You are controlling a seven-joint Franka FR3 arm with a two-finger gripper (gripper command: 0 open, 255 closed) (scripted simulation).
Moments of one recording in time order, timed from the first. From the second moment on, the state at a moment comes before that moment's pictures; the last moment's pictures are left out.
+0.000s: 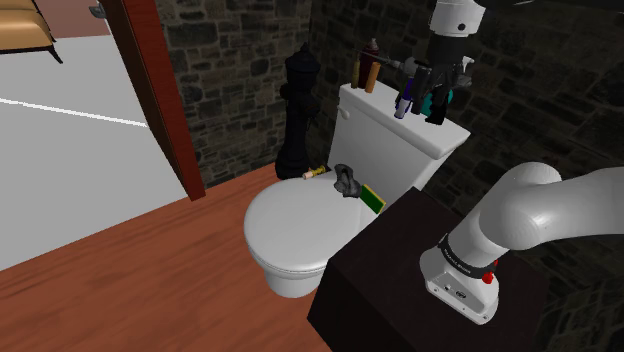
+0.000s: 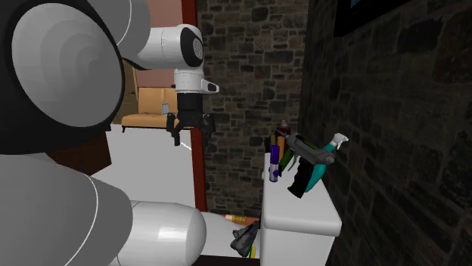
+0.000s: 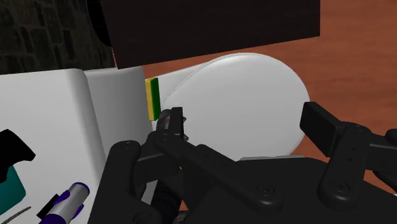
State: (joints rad) arm 0.00 -0.77 -0.05 -2.39 -0.04 1.47 0.10
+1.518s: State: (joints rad) arm -0.10 -0.34 -0.41 -2.21 -0.13 2.00 -0.22
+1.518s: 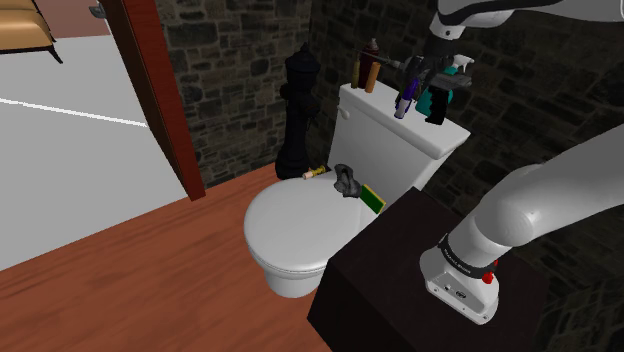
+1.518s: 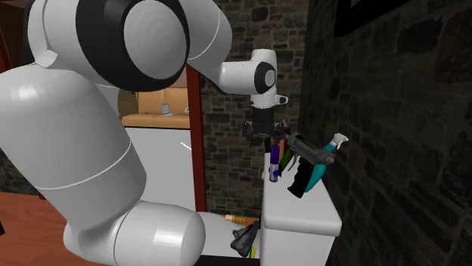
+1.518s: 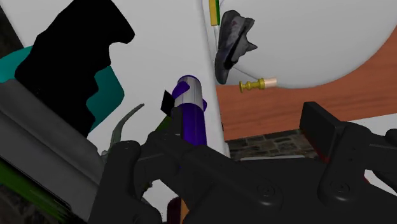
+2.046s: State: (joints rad) arm -0.11 -0.21 -0.49 -2.17 -0.07 2.12 -0.30
